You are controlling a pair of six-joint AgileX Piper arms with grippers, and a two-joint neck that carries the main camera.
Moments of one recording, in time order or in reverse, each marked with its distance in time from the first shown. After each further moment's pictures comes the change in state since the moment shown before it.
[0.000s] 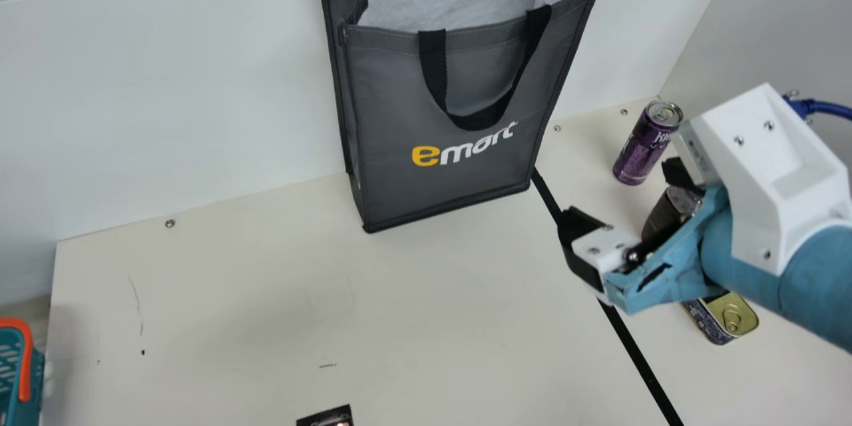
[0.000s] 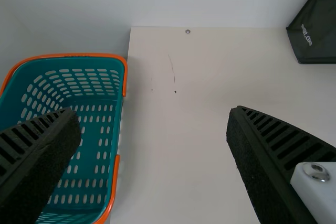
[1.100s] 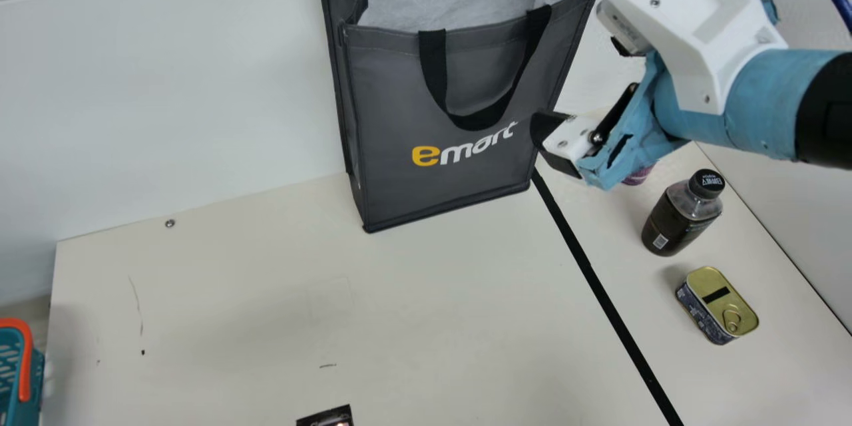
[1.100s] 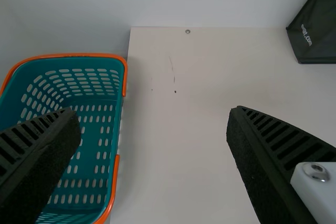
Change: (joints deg) left arm 0.0 0.0 0.0 0.0 0.0 0.0; right arm -6.4 19.7 -21.7 10.2 1.0 -27.1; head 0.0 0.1
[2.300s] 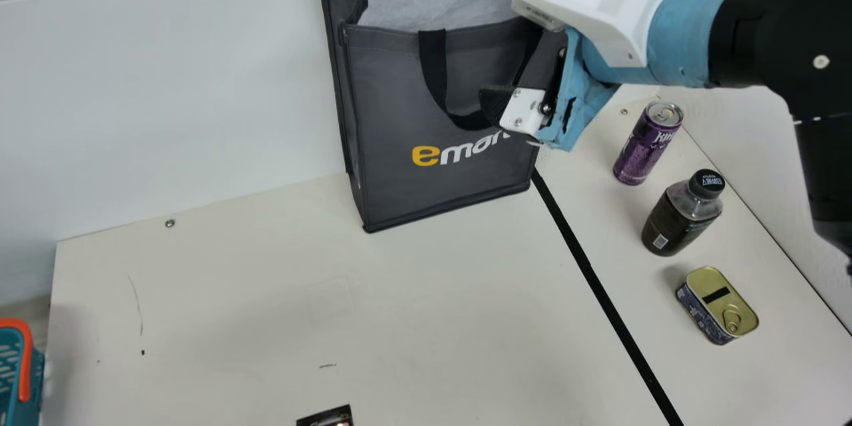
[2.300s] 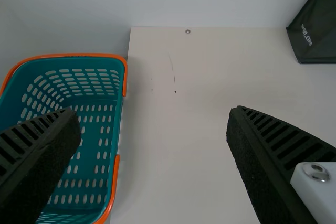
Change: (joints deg) left arm 0.0 0.0 0.0 0.0 0.0 0.0; right arm 1.1 12.7 -12.0 9.2 -0.1 -21.9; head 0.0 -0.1
